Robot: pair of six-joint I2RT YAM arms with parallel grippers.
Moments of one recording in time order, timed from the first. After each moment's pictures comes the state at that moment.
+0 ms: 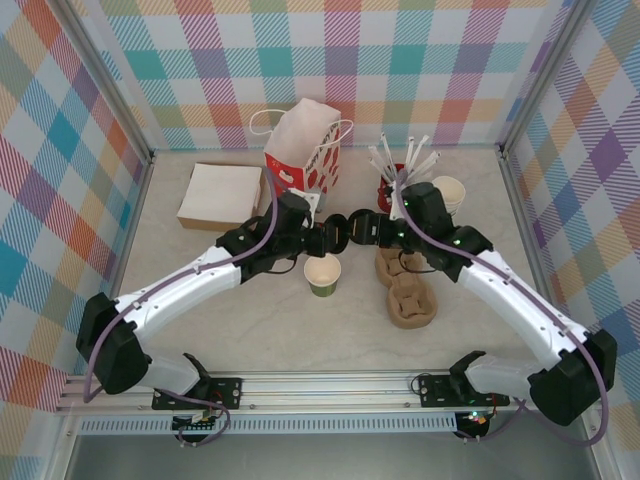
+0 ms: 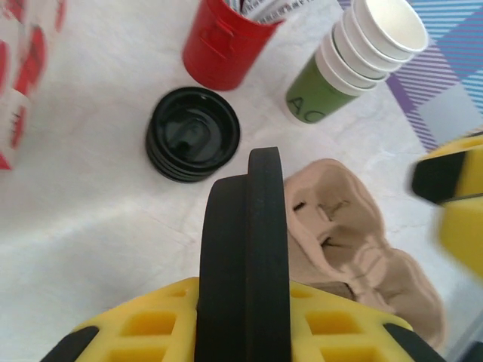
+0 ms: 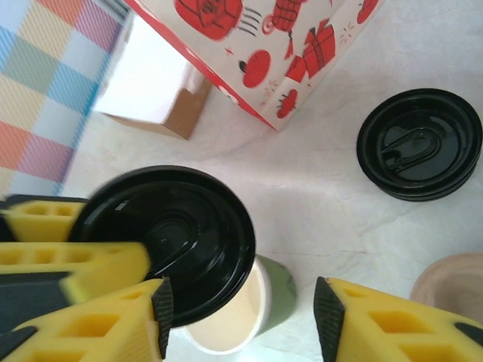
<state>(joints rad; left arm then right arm) -0.80 1.39 1.17 -0.40 -0.02 -0.50 0.57 1.18 1.10 -0.54 -0.20 0.58</state>
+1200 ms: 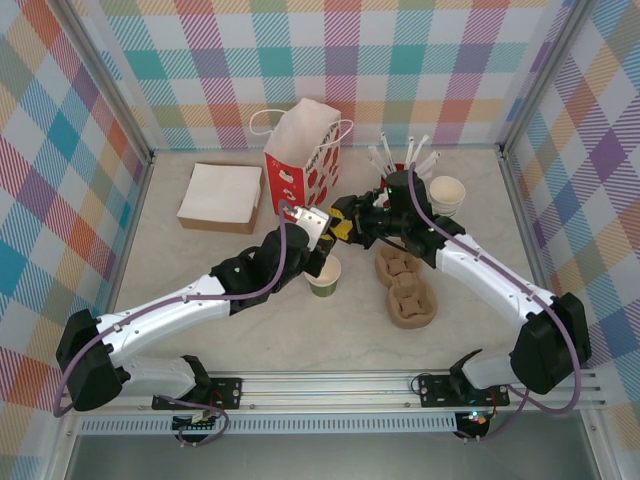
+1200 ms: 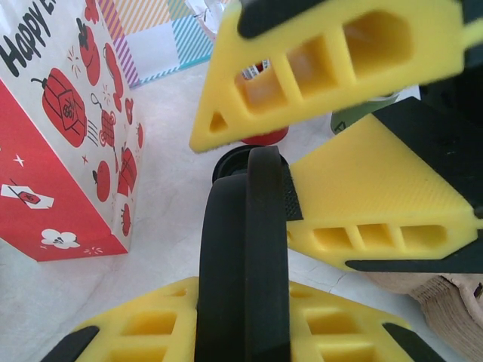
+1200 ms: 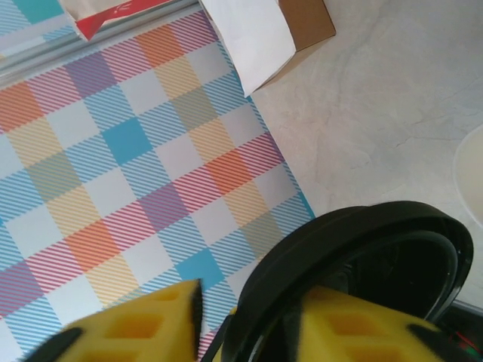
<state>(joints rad) -0.95 1.25 0.99 -0.21 -0.36 -0.15 0.58 1.37 1.11 -0.19 -0.56 1.65</state>
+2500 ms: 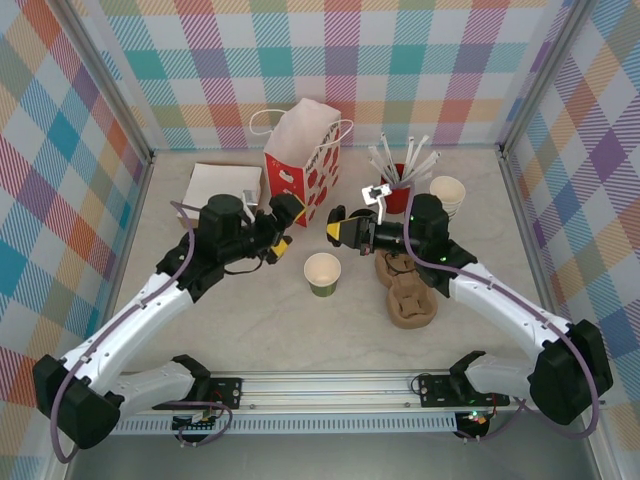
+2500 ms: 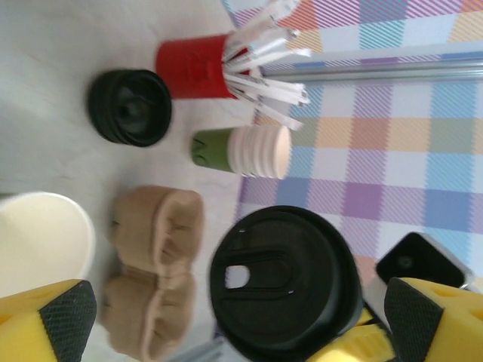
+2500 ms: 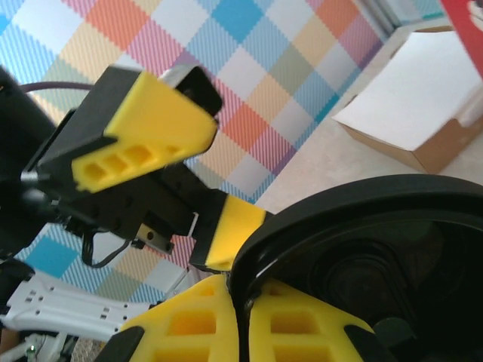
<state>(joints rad) -0.56 1.09 0.98 -0.27 0.30 -1.40 0.58 1.20 0.84 0.23 -0.73 0.69</state>
